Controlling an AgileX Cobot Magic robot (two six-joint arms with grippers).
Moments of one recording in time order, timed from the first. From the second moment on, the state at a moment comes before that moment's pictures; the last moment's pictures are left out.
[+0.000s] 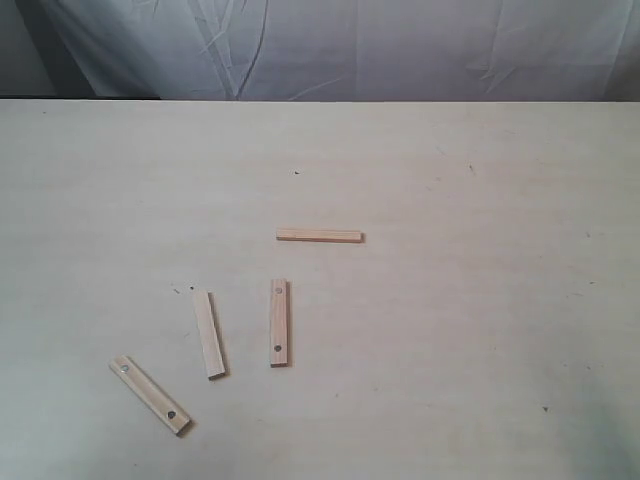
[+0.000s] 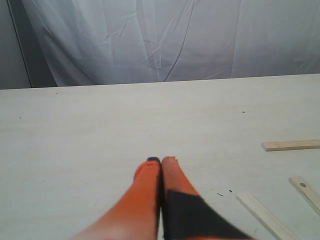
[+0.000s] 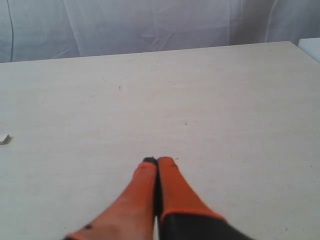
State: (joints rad) left arm -0.02 0.00 -0.01 0.00 0.25 -0.01; right arm -0.03 0.01 0.00 0.05 0.38 0.03
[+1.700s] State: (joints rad) left arm -0.02 0.00 -0.01 0.00 0.25 -0.01; right arm -0.03 0.38 -0.53 0.12 0.50 0.02
